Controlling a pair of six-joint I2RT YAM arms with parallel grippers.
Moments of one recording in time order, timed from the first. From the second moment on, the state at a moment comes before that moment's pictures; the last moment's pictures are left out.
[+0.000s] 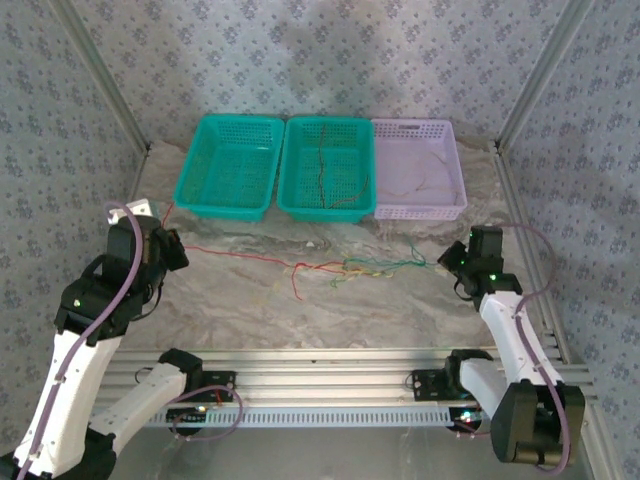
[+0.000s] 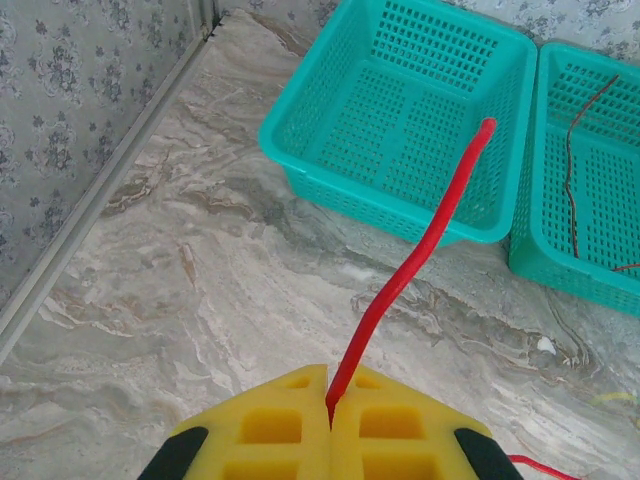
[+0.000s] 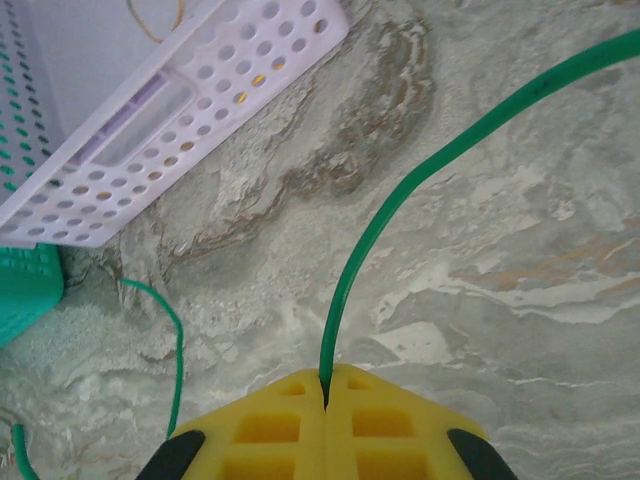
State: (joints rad) left arm -0.38 0.77 1.25 -1.14 -0.42 -0.51; right arm -0.05 0.94 0.57 -0.43 -0.03 0.61
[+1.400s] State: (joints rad) left arm -0.38 0.99 1.22 -0.97 -0.20 -0.56; right arm 0.99 1.50 0.88 -0.20 -0.22 0.27
